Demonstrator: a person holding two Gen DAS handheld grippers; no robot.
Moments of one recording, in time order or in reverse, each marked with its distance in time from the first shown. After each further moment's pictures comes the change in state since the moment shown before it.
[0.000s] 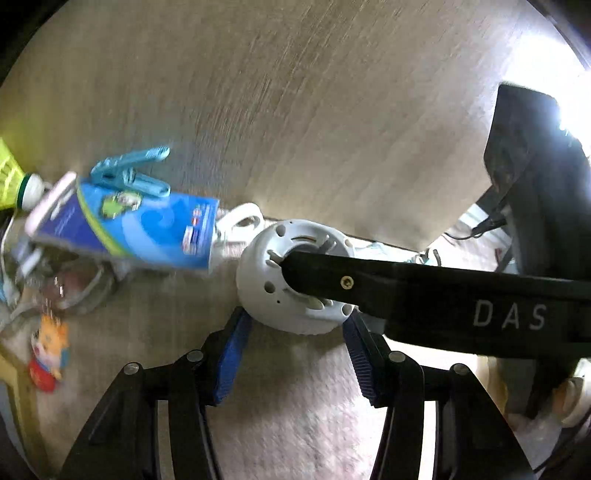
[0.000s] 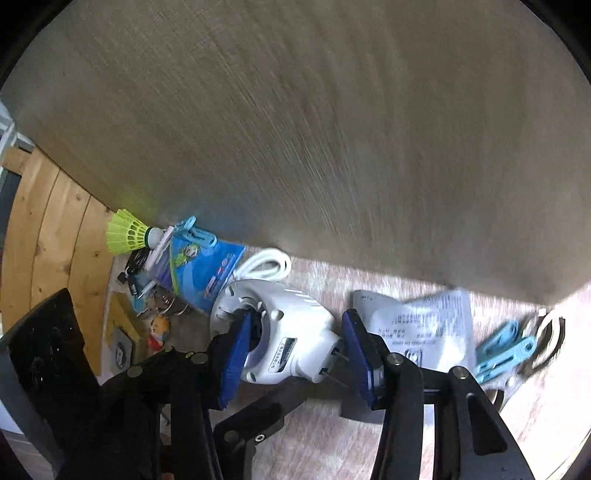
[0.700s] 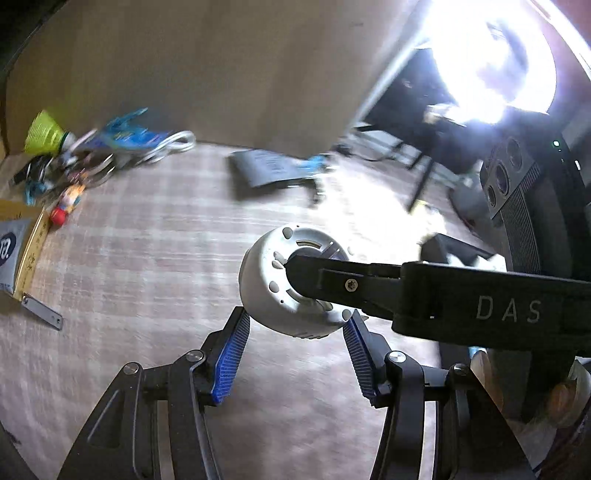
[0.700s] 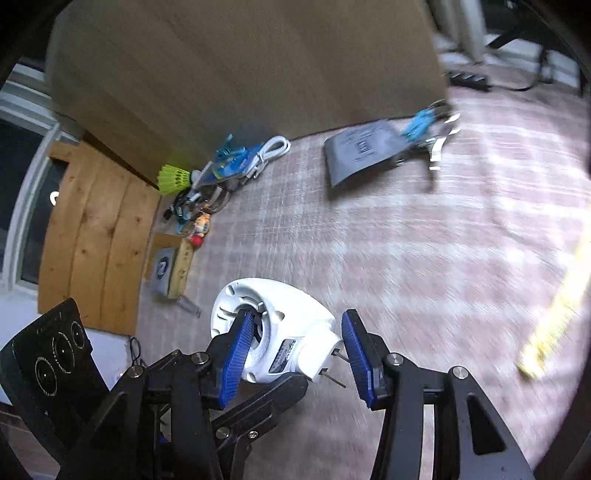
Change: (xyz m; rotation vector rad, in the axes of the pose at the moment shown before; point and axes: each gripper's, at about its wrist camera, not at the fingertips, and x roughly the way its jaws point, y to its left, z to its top) left arm -0.083 -0.112 -0.139 0.130 -0.001 -0.013; right arm -0.095 -0.001 -0.157 0.121 -0.089 0.067
